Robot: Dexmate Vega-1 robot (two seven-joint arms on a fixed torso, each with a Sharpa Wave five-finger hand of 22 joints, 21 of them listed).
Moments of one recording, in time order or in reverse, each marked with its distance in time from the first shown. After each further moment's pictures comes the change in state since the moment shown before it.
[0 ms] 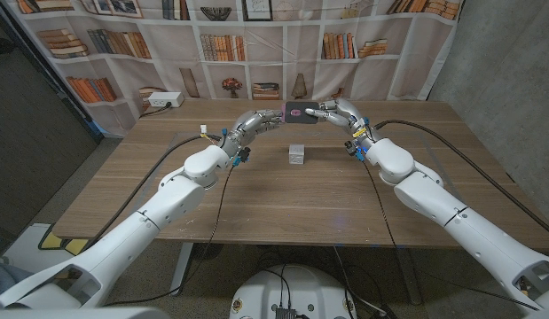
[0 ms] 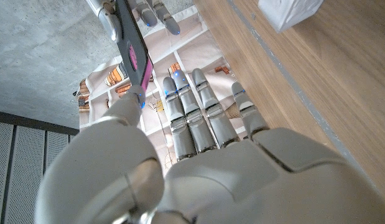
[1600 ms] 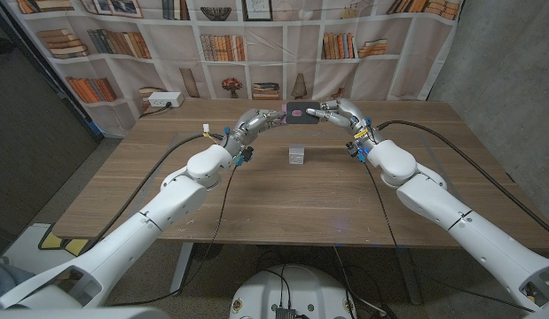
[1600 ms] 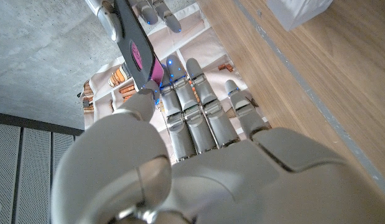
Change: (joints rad) left arm 0.010 -0.008 -0.001 -0.030 0.031 0.003 0.044; left_hand 0.121 0.151 0.079 -0.012 -0.005 0.215 0.014 0.073 0.026 0.223 0.014 0.073 0.028 0.156 -0.045 0.024 -0.003 0.064 -0.119 0.012 -0.002; right arm -0.029 -0.013 0.018 -0.041 -0.014 -0.010 -0.027; right_hand 0.002 0.006 0.000 0.000 -0.004 0.000 0.000 0.003 0.000 0.002 -0.002 0.003 0.006 0.000 0.000 0.000 0.000 0.000 0.000 -0.006 0.000
